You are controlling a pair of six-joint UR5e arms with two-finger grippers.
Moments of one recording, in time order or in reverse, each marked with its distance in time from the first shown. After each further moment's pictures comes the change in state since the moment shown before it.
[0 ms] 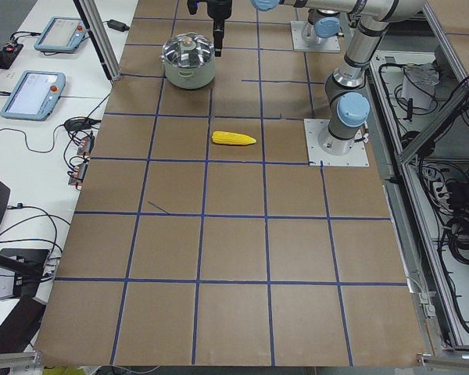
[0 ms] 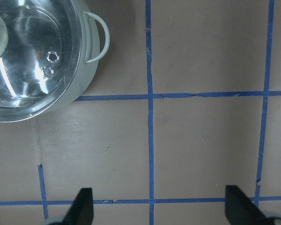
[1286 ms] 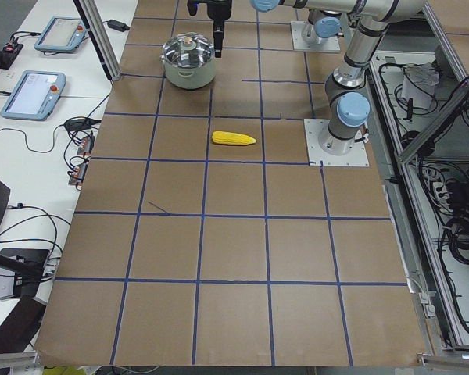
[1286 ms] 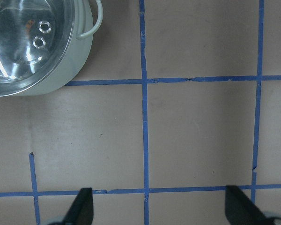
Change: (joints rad) left arm 0.002 -0.001 -0.003 -0.002 0.000 -0.002; right arm 0.001 -0.136 0.146 -0.064 -0.018 0.001
